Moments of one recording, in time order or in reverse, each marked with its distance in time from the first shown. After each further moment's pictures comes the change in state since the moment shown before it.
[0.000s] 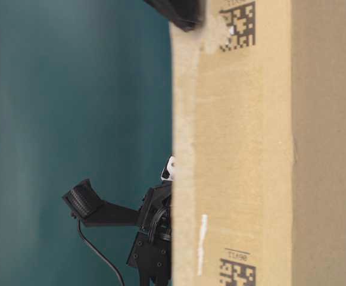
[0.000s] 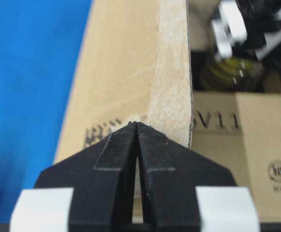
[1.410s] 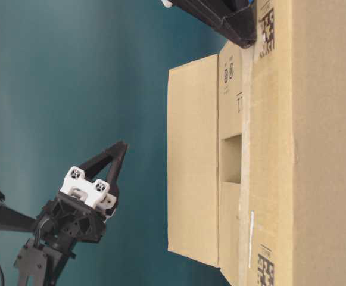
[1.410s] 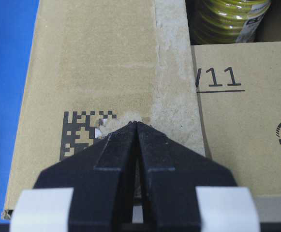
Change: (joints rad) left arm 0.215 -0.253 -0.215 0.000 0.586 0.046; right arm -0.018 0.141 -0.009 0.044 -0.009 0.005
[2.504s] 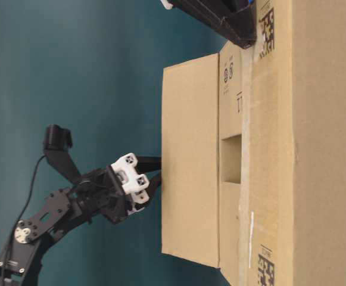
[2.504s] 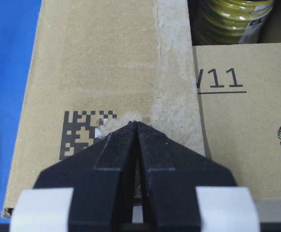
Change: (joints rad) left arm 0.031 0.222 -0.324 0.003 0.690 0.035; right arm -0.015 0.000 0.000 -0.002 -0.006 -0.006
